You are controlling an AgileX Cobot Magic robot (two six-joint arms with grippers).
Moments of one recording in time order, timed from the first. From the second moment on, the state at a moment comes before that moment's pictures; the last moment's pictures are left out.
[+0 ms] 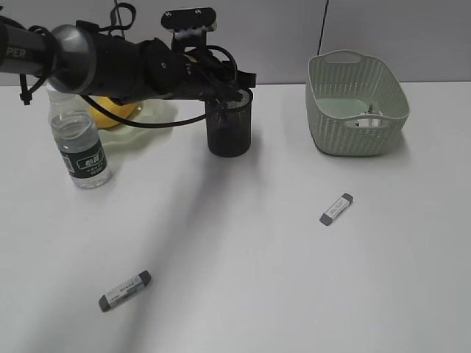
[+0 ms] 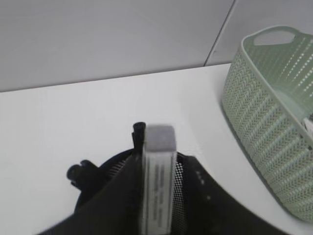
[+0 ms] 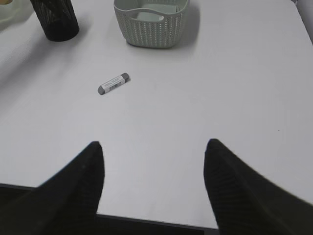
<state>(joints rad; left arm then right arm) -0.57 2.19 -1.56 -0.49 -0.08 0.22 0.12 -0.01 -0.50 0.07 1.04 -0.03</state>
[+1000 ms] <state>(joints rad) -0.56 1.85 -1.59 -0.32 0.41 0.22 0.12 -0.01 -0.50 0.07 1.04 -0.03</state>
